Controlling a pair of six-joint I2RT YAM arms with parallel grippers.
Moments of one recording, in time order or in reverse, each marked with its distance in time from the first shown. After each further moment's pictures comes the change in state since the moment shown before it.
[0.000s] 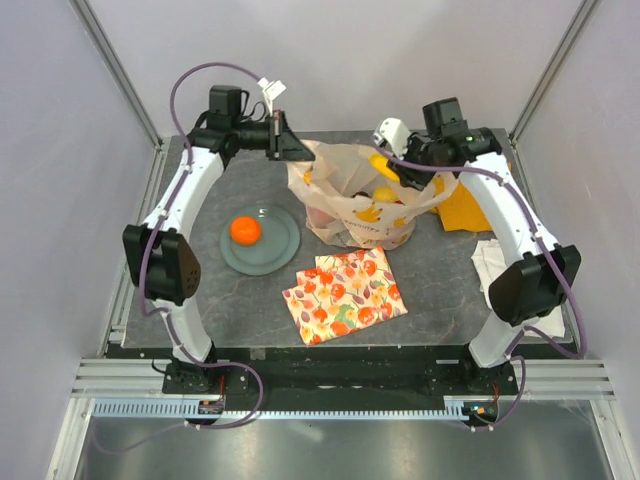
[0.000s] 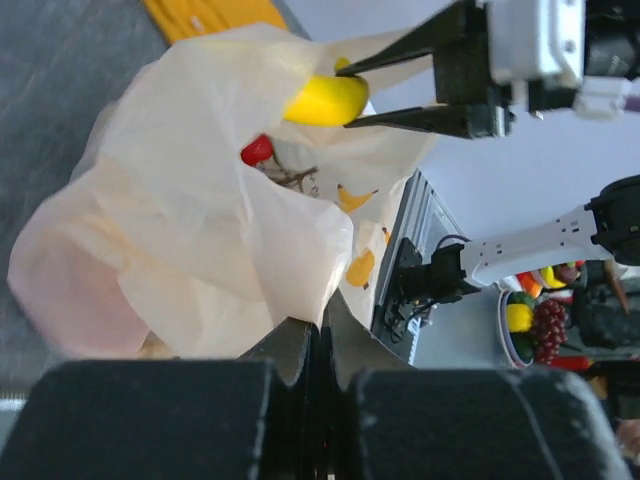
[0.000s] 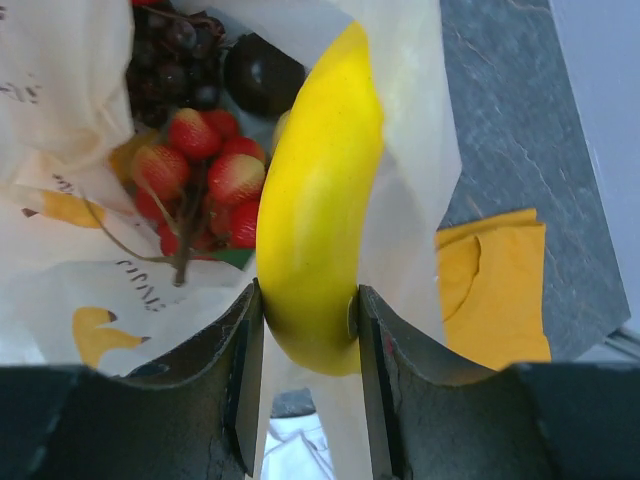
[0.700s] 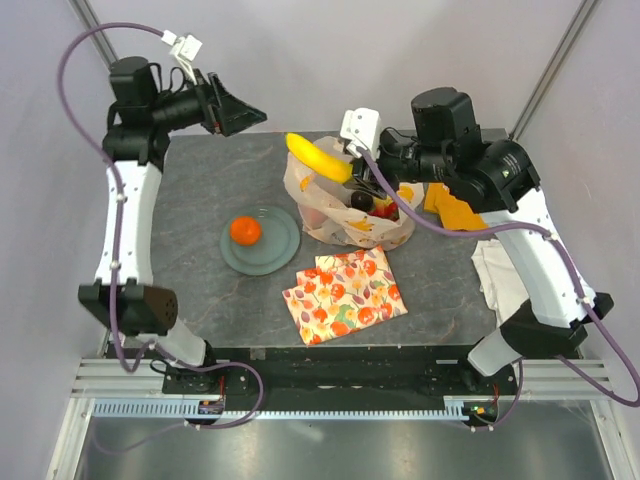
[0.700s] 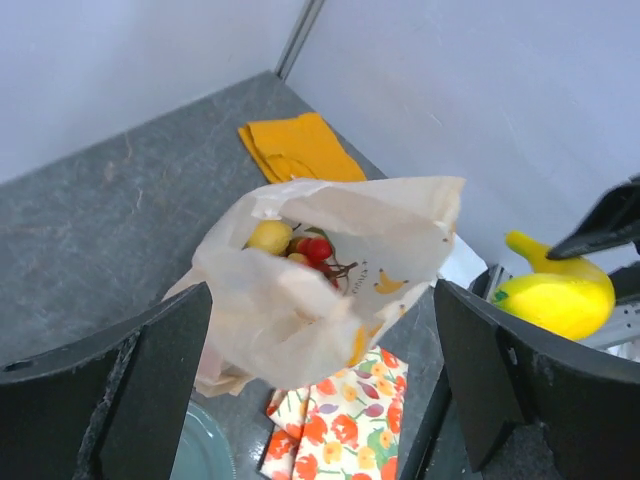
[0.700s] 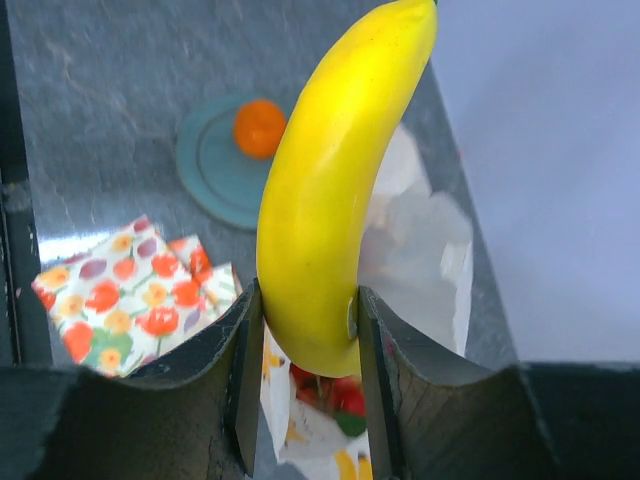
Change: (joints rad) left arm 0.198 -0.218 0.136 0.006 -0.077 0.006; right arm 0.374 -0.159 0.378 -0.135 -0.128 0.191
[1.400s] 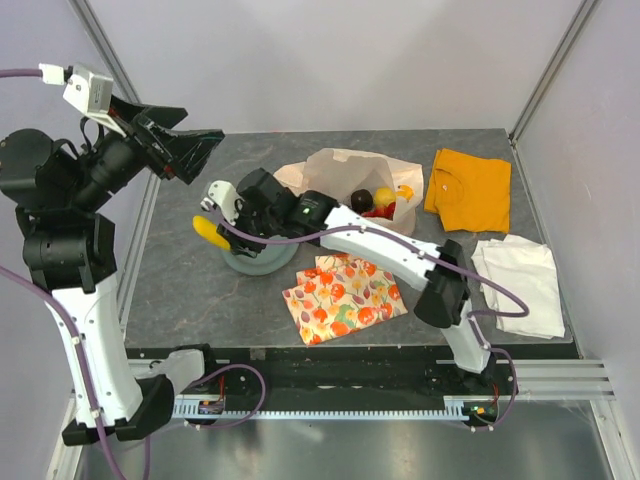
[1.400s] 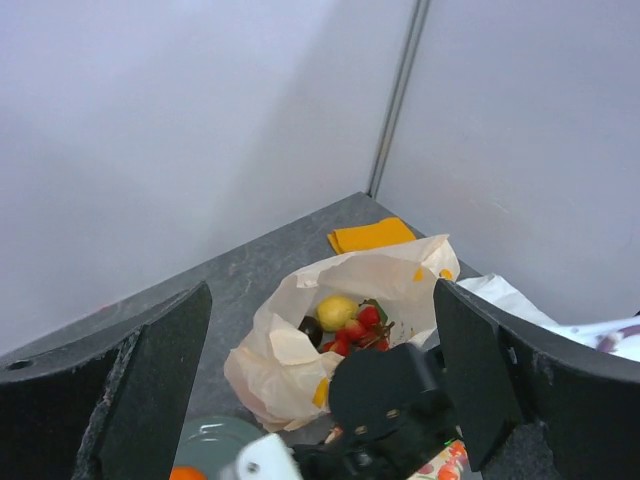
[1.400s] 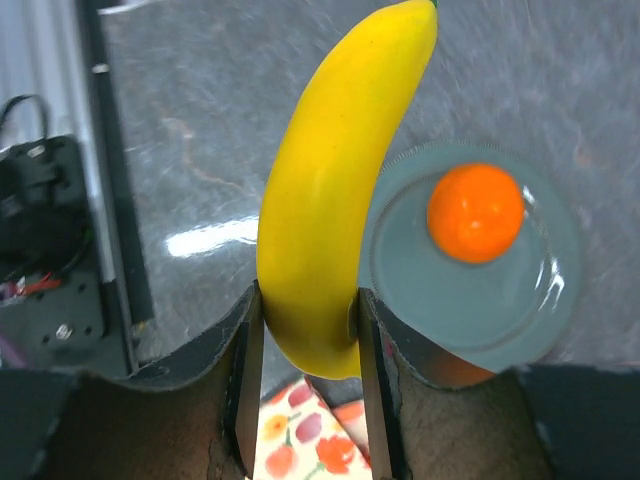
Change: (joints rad) left arm 0.093 -0.513 -0.066 -0.032 -0.210 0.023; right arm 0.393 0.502 -0.037 0.426 0.153 0.405
